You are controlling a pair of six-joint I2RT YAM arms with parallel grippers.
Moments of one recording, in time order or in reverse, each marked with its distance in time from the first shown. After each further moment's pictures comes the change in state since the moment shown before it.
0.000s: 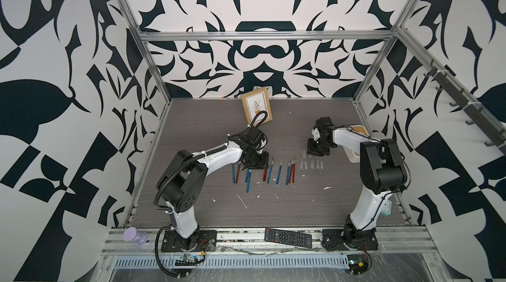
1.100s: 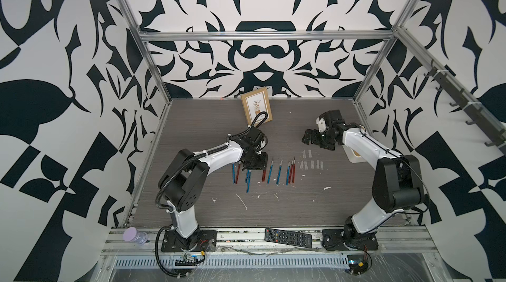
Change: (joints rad) left arm 0.000 0.018 0.010 -0.038 -0.062 0.018; right arm 0.000 -0.211 -0.001 -0.005 -0.034 0.026
